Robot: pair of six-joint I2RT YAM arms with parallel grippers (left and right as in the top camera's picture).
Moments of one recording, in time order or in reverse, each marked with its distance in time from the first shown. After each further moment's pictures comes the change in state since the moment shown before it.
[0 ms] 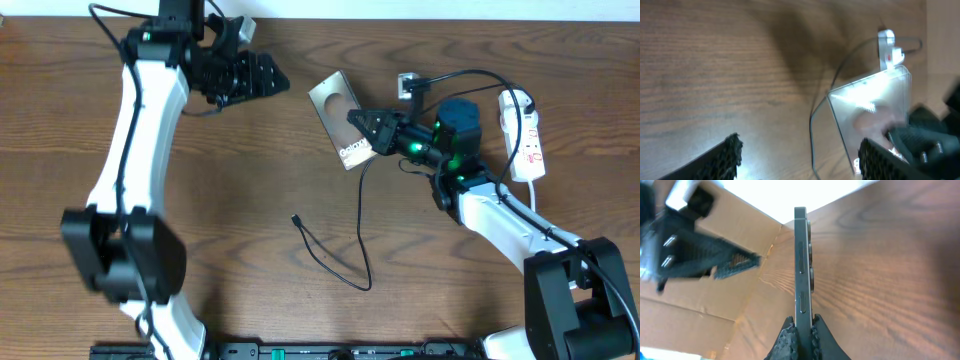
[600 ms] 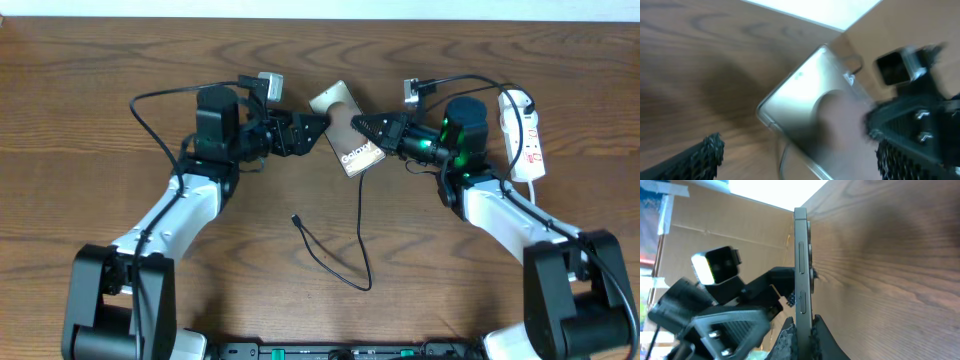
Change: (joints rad) left arm -0.123 -0.296 -0.955 1.336 0.101 -0.309; right arm -0.044 0.032 0.000 0.002 -0.140 0.253
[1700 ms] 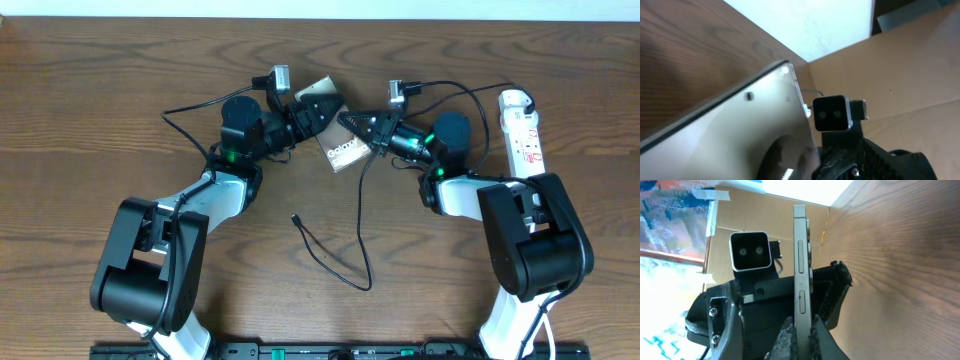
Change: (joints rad) left arm -0.089 0.195 -0.031 0.552 -0.036 -0.604; right arm 0.030 0.307 0.003 0.637 -0.084 0.354
